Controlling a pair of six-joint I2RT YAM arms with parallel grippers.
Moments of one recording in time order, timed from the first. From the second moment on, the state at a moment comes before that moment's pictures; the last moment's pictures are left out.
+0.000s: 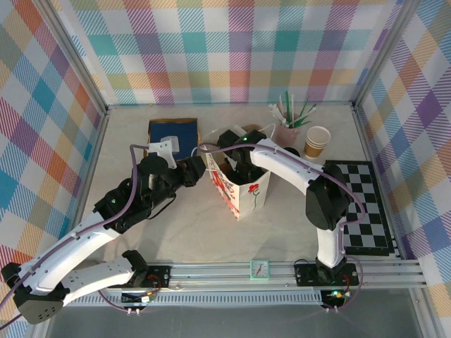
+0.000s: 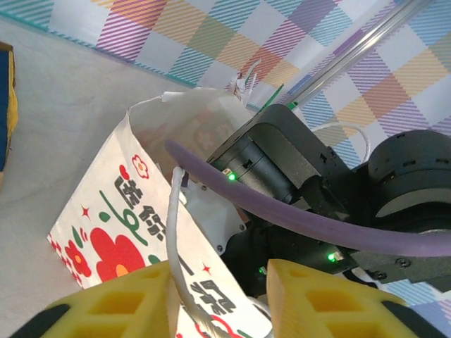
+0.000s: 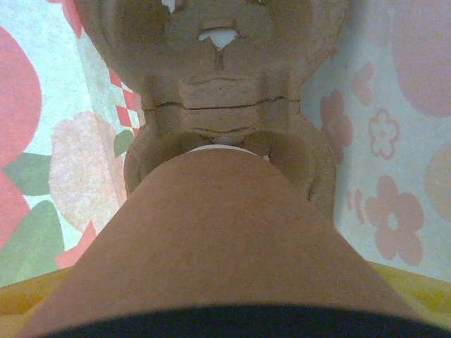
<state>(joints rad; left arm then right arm) -0.82 0.90 1.02 -0.44 -0.22 -0.78 0.78 1.93 1.70 -1.28 0.00 0.28</state>
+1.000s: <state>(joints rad) -0.82 0.91 1.03 -0.44 -0.23 -0.78 0.78 1.93 1.66 -1.24 0.00 0.28</state>
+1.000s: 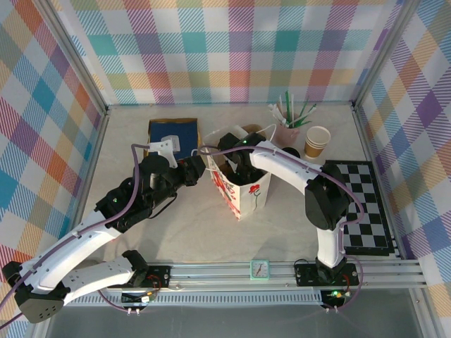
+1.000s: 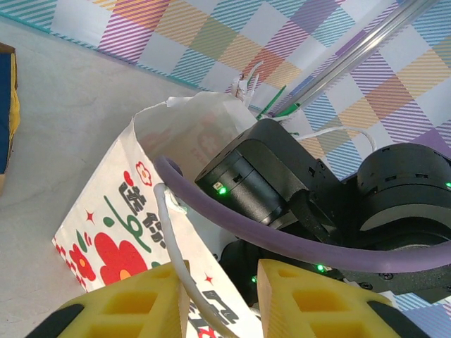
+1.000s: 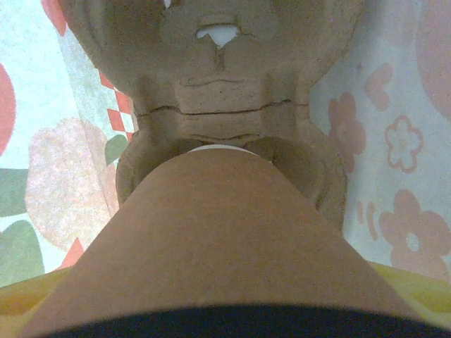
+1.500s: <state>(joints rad) -0.82 0.91 1.03 -0.44 -0.23 -0.78 0.78 1.93 1.63 -1.20 0.00 0.28</state>
